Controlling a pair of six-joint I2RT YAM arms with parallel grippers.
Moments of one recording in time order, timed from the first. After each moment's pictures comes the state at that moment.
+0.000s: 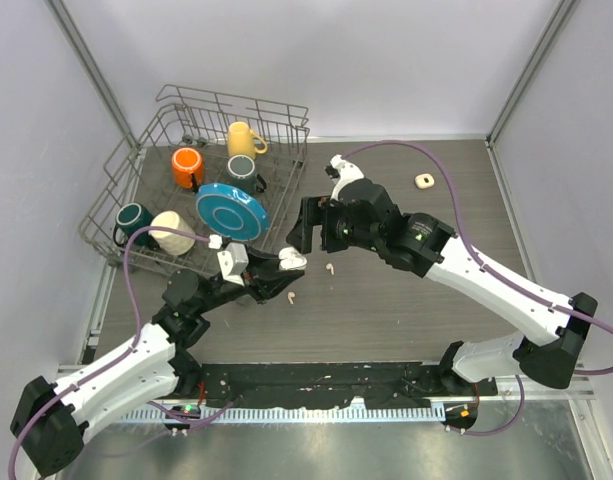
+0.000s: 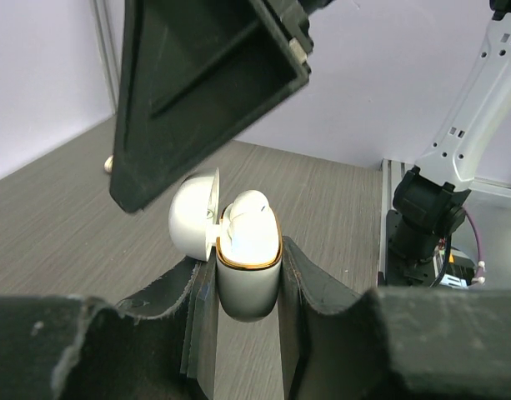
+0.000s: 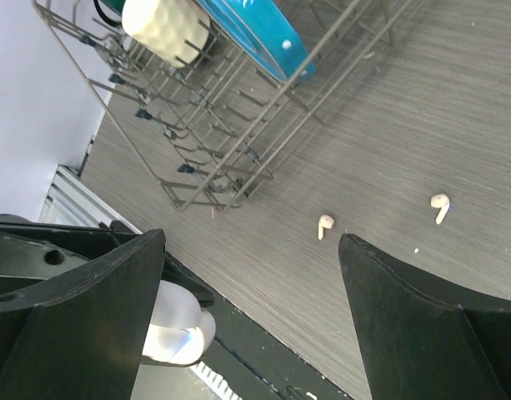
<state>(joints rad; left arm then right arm) -0.72 0.73 0.36 0.66 0.48 -0.18 0.93 1.32 1.41 -0.60 0.11 0.62</state>
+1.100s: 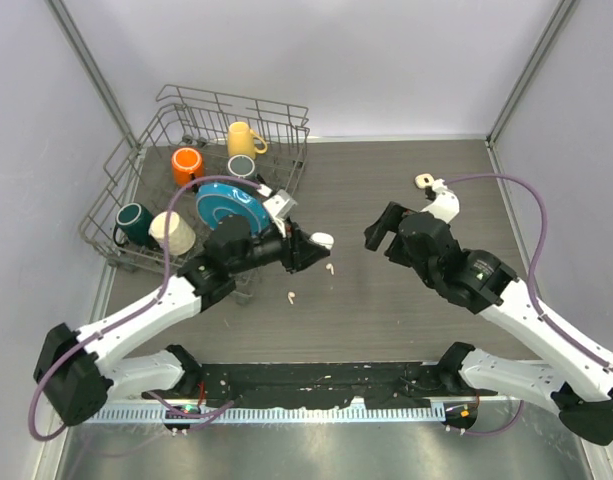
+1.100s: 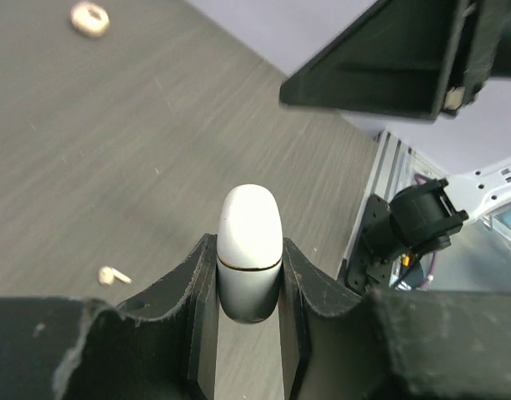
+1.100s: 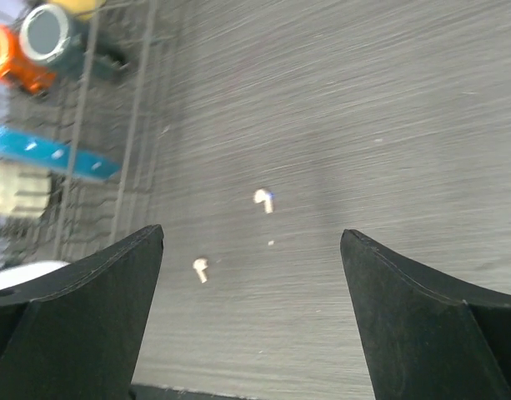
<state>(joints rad) -0.75 1.07 0.76 0.24 0.40 -0.35 0.82 0.94 1.06 -0.70 0.51 0.88</state>
